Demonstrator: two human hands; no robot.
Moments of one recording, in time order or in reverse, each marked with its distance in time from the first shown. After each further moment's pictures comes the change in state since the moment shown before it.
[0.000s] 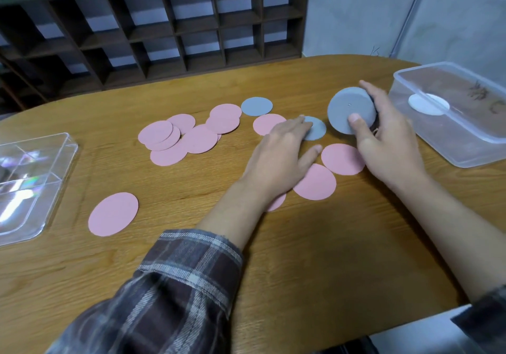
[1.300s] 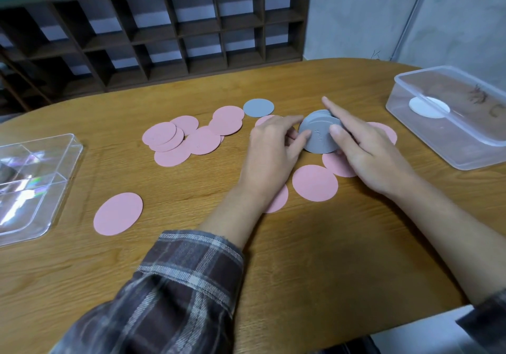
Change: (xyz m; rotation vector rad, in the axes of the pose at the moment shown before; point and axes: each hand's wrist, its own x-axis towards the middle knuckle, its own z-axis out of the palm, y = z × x) left_hand -0.003 -0.006 -0.004 -0.251 0.421 0.027; right_hand -0.008 -0.009 0.004 0.077 -0.351 -0.118
